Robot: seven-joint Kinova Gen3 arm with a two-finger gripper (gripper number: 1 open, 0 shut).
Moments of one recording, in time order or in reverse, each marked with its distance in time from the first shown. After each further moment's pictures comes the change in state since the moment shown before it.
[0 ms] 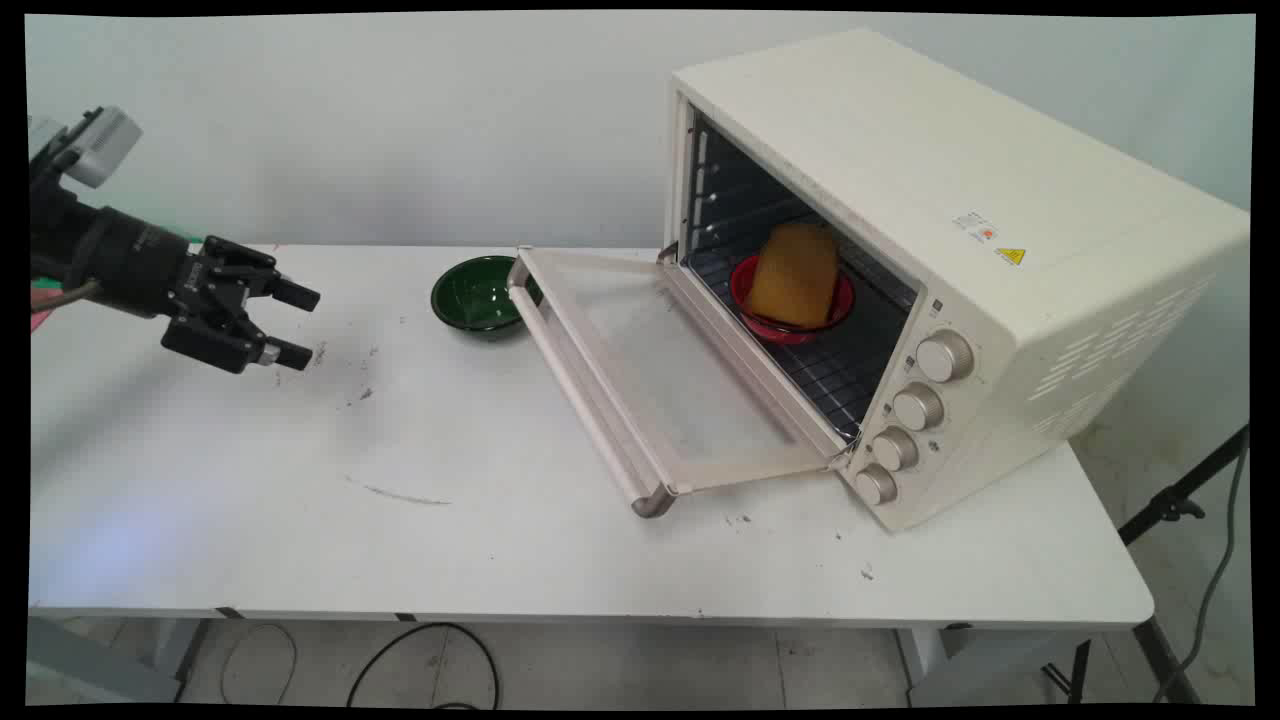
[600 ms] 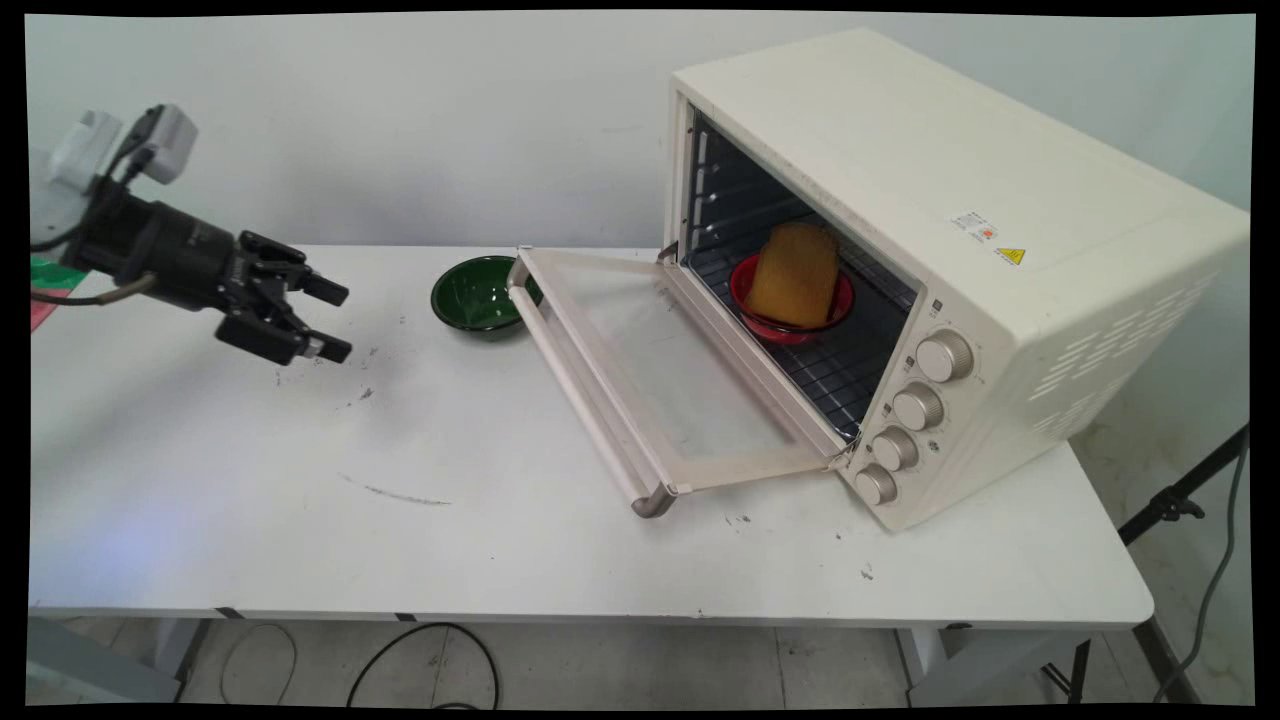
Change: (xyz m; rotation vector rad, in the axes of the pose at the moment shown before) arm 0.029 0.004 0.027 0.064 -0.064 -0.026
